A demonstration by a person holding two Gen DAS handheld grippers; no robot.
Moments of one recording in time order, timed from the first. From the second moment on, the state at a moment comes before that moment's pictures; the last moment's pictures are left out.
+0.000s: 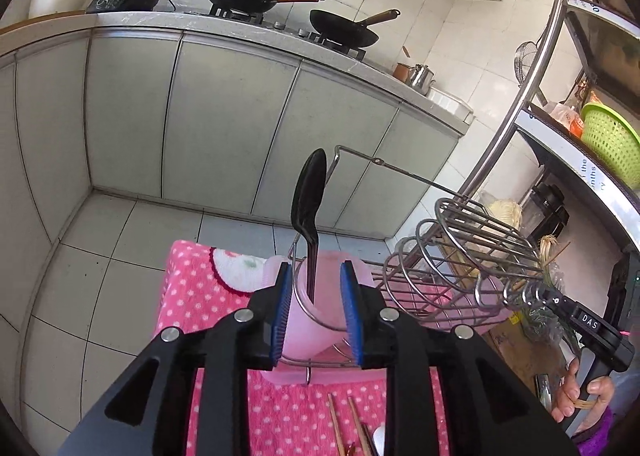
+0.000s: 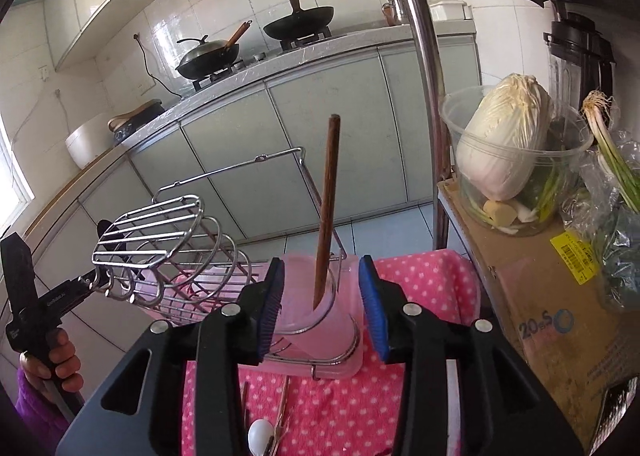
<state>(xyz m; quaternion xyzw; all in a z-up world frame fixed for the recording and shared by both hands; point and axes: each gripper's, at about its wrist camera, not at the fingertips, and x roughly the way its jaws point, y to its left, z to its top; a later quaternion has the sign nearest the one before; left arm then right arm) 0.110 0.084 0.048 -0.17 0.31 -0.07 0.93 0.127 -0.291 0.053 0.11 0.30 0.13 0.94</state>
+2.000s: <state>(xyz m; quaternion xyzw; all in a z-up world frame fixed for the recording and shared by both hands) 0.062 0.072 -0.058 -0.15 0.51 -0.13 0.84 0.081 -0.219 -0.119 0.21 0.56 0.20 0.77</state>
